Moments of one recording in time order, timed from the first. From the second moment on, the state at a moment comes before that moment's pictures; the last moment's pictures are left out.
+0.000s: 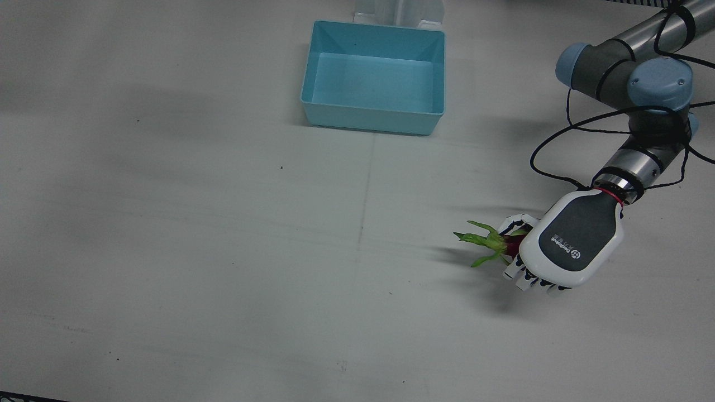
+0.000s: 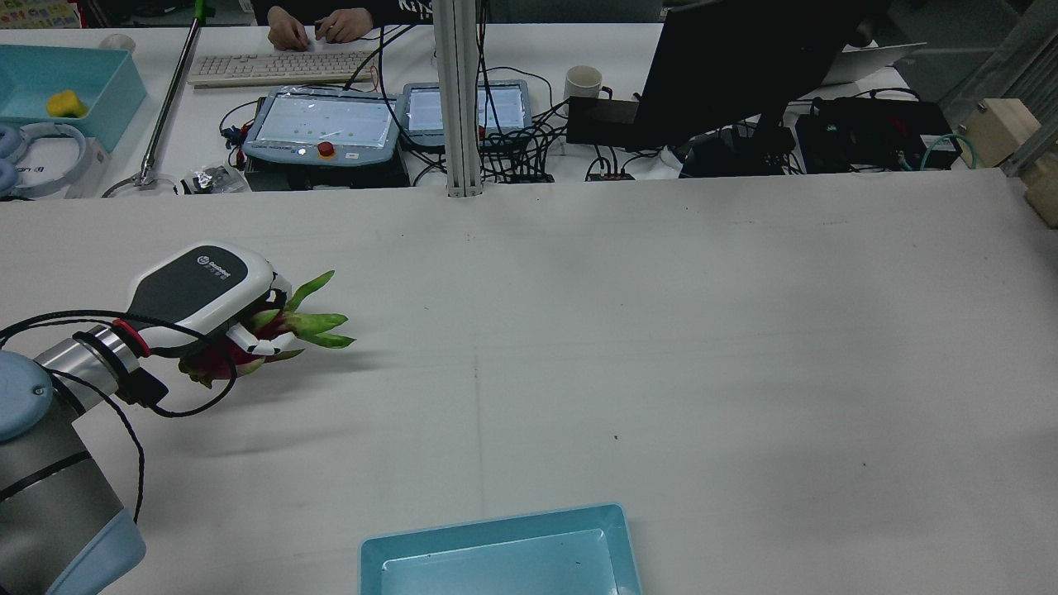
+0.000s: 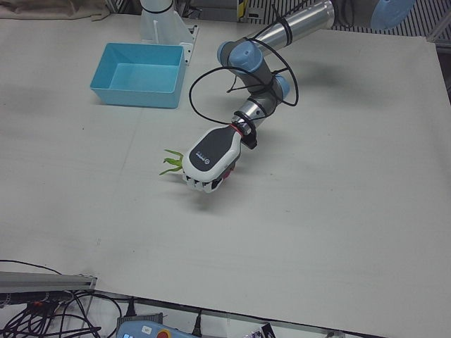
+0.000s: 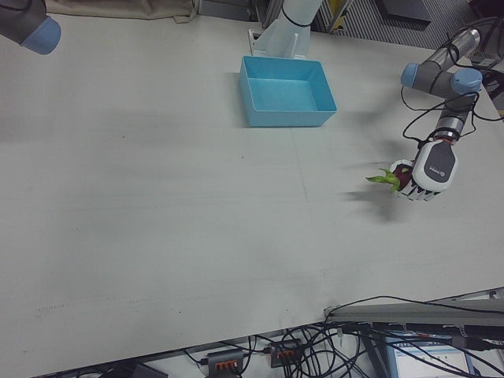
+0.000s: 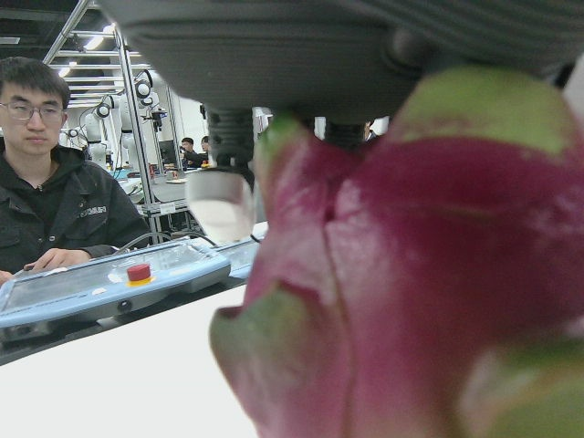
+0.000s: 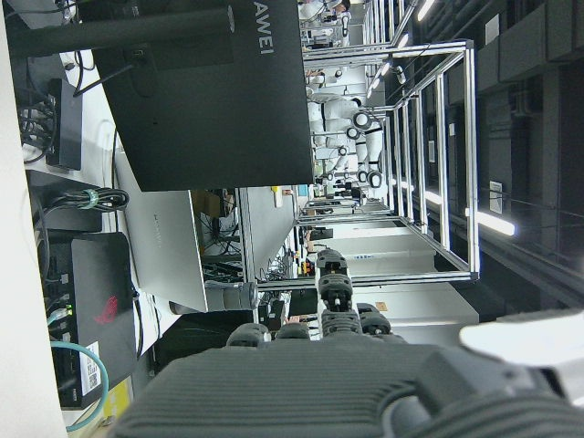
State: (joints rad) left arm -0.75 -1.92 -1.76 0.27 1.34 1.90; right arm 1.50 -1.55 1.57 -3.30 -1.46 0.11
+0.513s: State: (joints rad) left arm -0.73 -2.13 -1.95 0.60 1.45 1.74; right arm 1.50 -1.55 1.57 -3.30 -1.46 0.11
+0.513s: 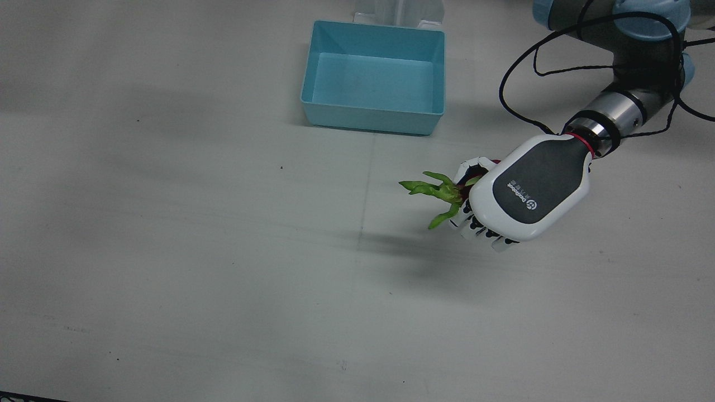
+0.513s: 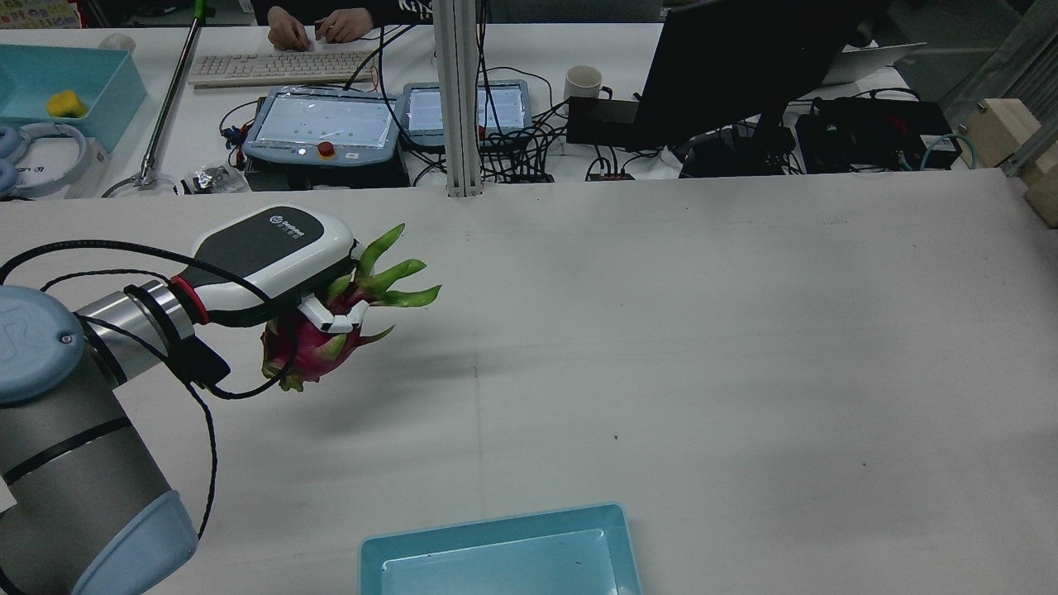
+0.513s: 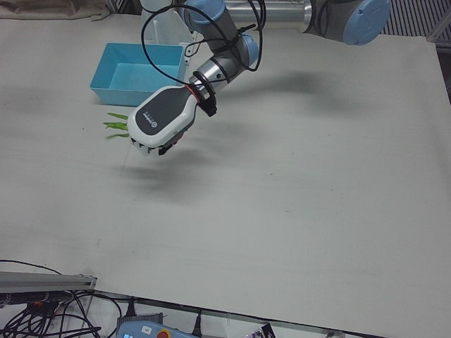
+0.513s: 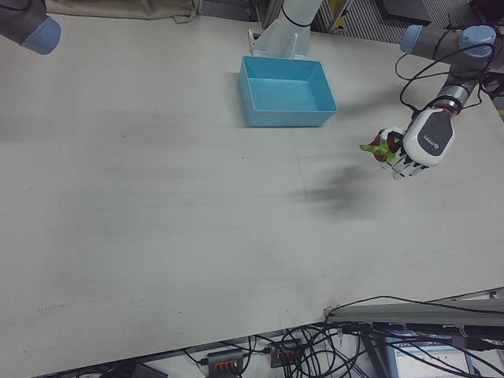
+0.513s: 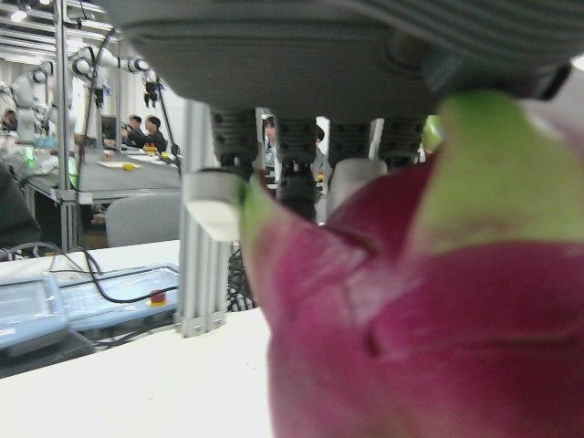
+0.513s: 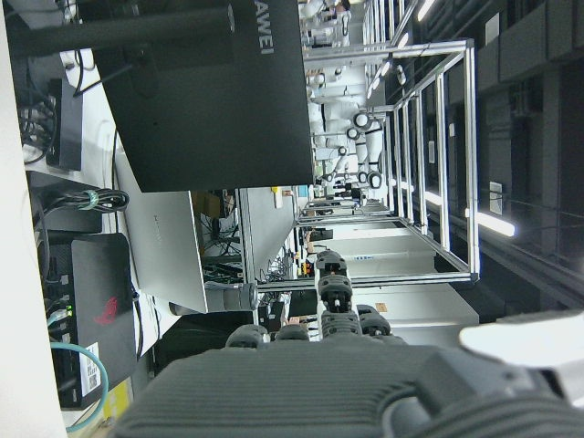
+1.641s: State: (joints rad) left arm -0.40 -2.63 -1.93 1.24 1.55 1.53; right arm 1.50 -1.55 1.57 -3.30 -1.46 0.11
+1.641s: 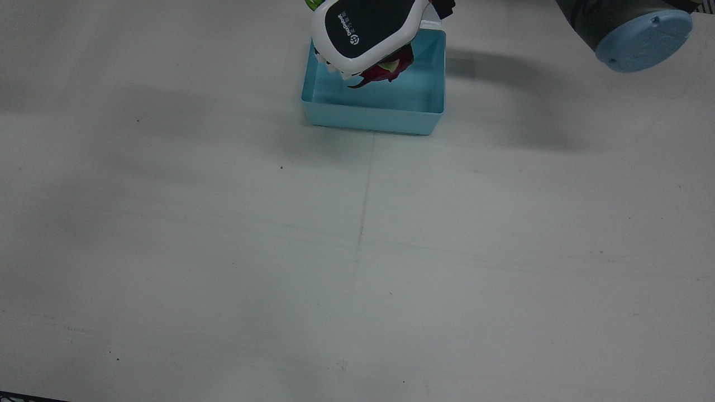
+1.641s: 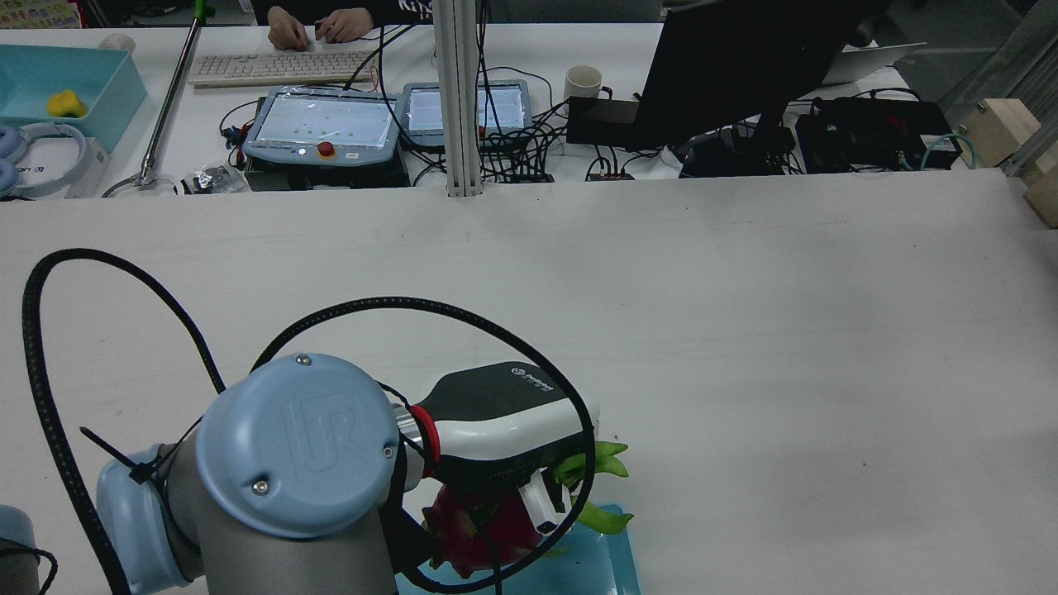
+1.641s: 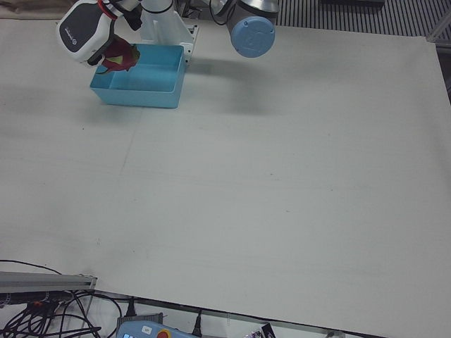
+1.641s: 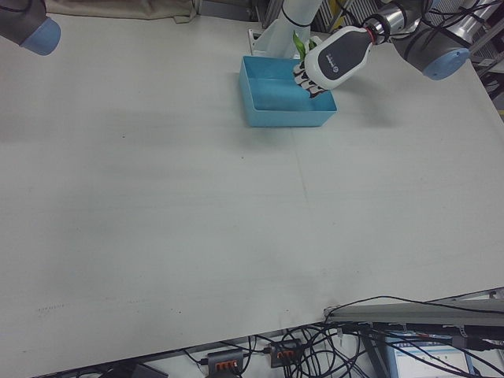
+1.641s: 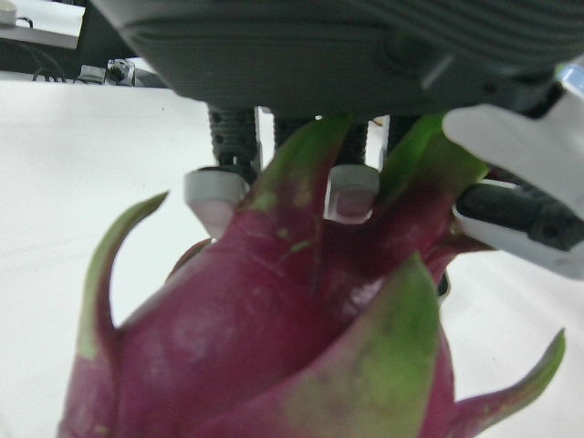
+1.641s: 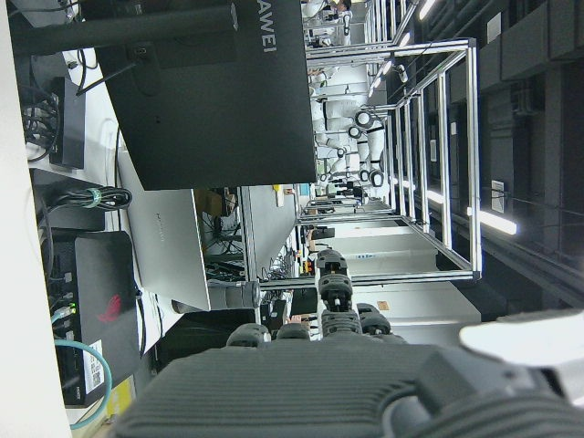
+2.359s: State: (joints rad) left arm -0.38 -2.53 -1.94 1.24 1.70 1.53; right arm 1.50 -1.55 1.57 -3.30 -1.46 0.11
